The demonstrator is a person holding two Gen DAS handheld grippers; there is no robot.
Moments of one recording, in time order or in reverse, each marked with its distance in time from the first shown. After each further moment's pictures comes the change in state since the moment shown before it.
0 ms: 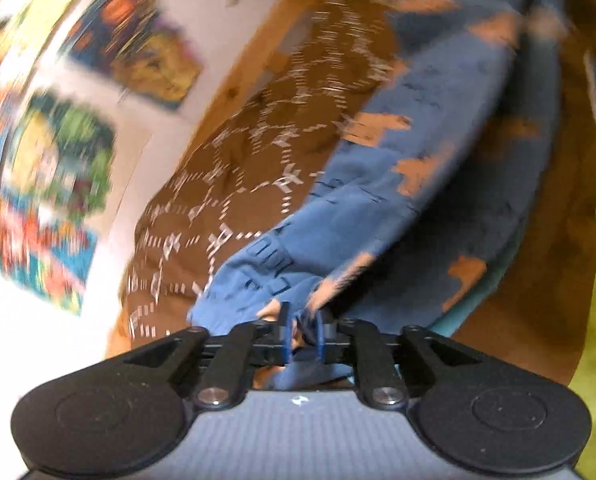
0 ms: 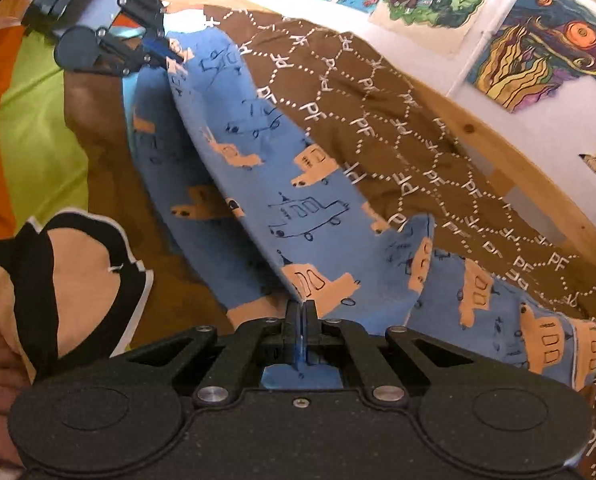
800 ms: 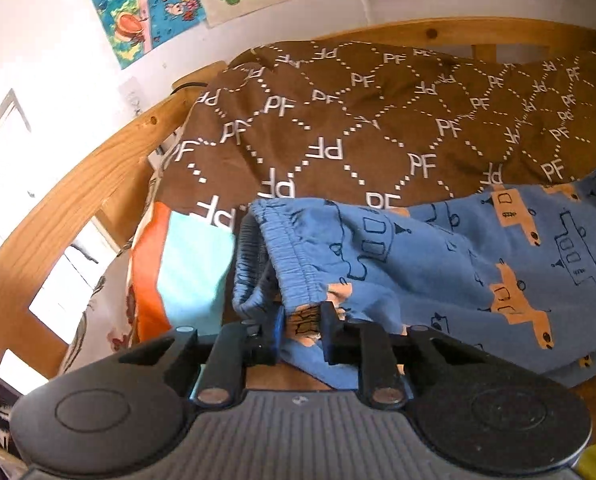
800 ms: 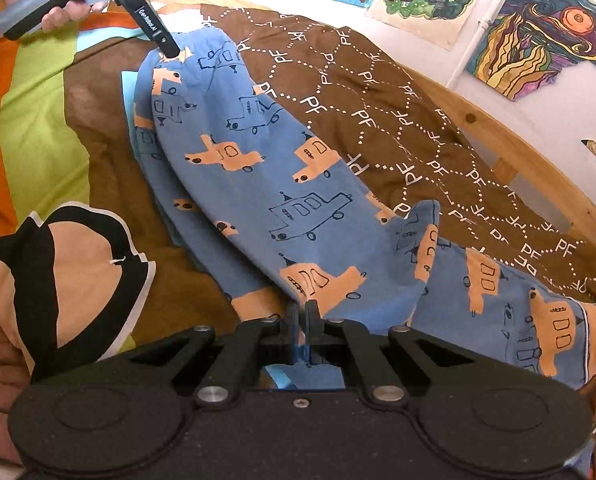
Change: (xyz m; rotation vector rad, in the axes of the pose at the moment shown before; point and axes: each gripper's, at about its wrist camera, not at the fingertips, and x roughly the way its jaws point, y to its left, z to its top) left arm 0.030 0.094 0.003 -0.790 0.325 -0.050; right arm 0.000 0.000 -0.005 0.012 -0.004 0.012
